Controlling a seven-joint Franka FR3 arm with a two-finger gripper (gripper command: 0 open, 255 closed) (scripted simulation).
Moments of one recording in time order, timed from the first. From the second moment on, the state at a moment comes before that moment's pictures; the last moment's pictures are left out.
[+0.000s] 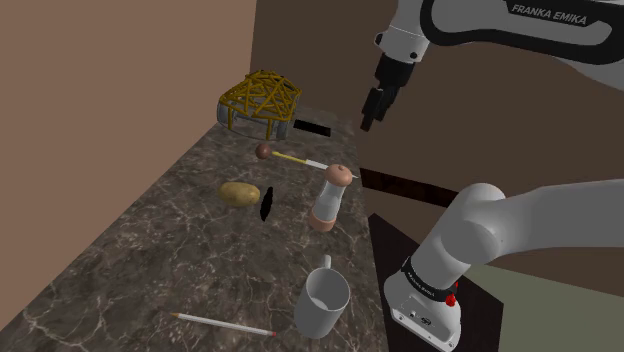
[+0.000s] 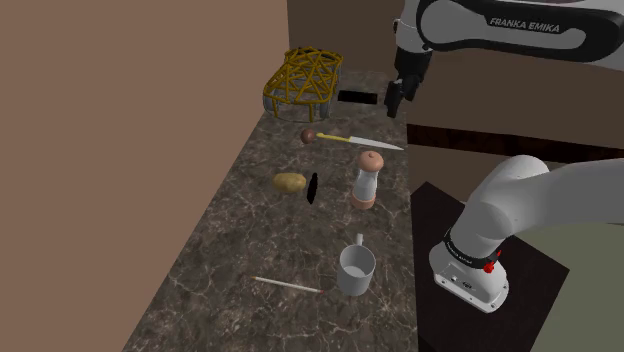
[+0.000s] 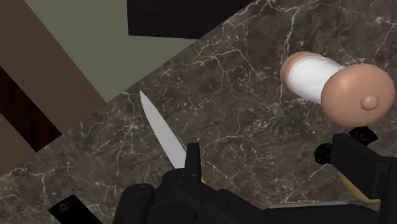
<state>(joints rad) 0.00 -0.81 0.04 -2.43 -0.04 1.64 -0.09</state>
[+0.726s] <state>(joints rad) 0.07 -0.53 0.12 -2.38 0.02 1.83 -0.06</state>
